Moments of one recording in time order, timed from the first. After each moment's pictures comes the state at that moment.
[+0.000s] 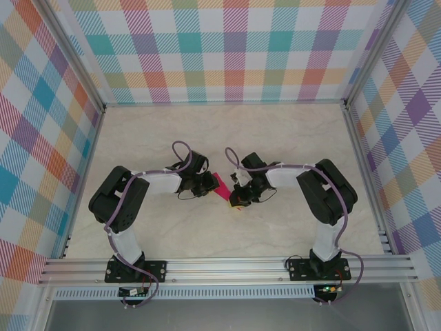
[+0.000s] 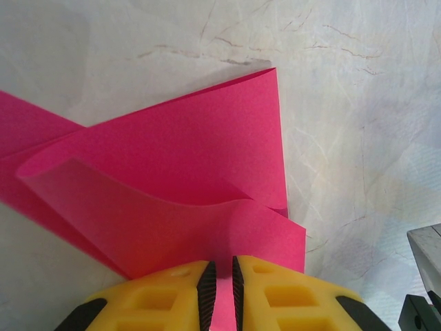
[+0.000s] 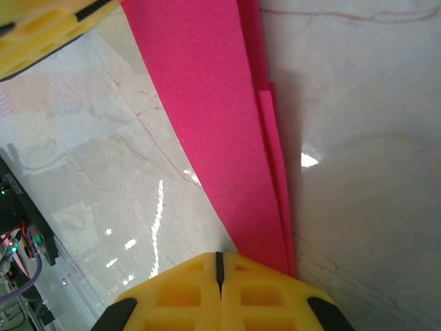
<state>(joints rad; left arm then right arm) -0.55 1.80 0.90 -0.10 0.30 -0.97 0.60 1.86 0.97 -0.40 -0.69 0.39</state>
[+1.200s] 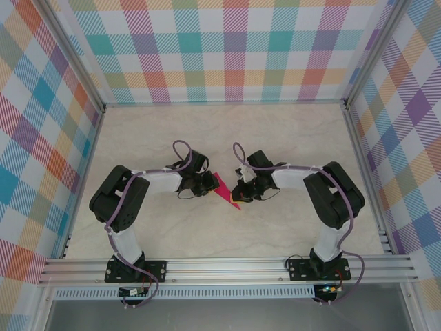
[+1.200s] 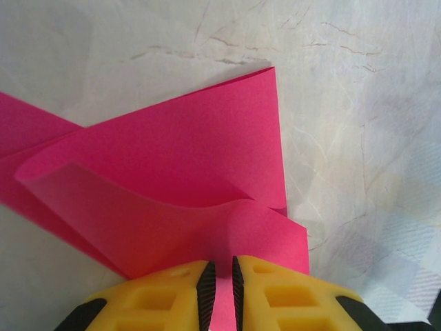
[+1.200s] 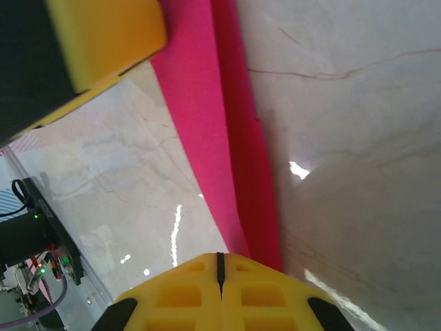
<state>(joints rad) -0.55 1.81 0.92 -0.12 0.31 -0.95 0.58 1.81 0.93 -0.32 -0.69 0.48</state>
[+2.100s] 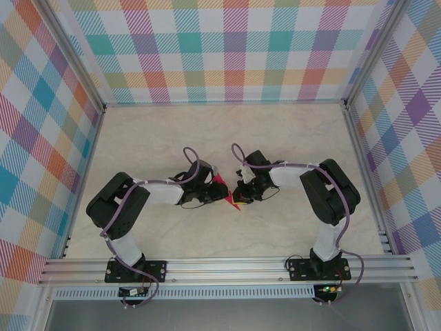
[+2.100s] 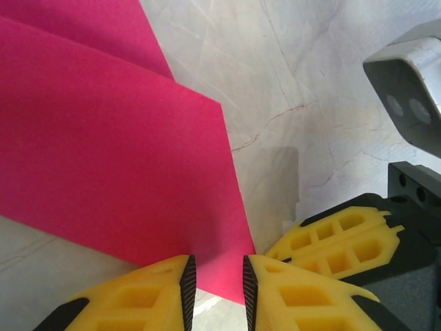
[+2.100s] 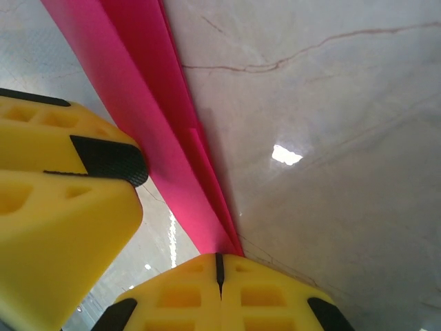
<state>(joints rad) -0.66 1.74 0.78 0.09 0.38 -0.86 0.58 1.86 0.97 -0.40 -0.65 0.50</state>
